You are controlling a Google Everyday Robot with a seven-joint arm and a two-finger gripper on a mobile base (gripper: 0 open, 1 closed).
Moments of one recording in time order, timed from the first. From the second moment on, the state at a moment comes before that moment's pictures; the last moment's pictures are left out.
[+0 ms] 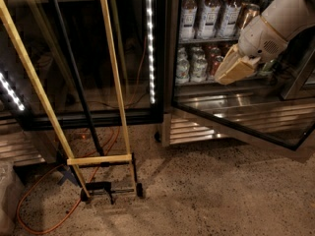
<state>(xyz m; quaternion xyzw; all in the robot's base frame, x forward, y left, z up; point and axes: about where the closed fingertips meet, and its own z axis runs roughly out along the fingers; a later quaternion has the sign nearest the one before) 0.568 -0.176 0.897 -0.65 0.71 0.18 0.20</state>
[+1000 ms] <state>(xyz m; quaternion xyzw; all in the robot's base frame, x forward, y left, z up) 0.568 -0.176 0.897 -0.65 0.71 0.18 0.20</state>
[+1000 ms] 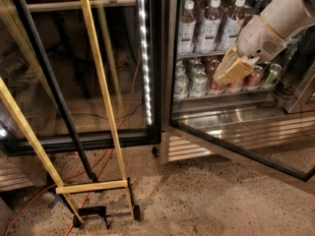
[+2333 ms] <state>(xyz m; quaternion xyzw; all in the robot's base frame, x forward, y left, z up) 0.568 -0.176 0.897 -0.65 0.71 0.18 0.20</state>
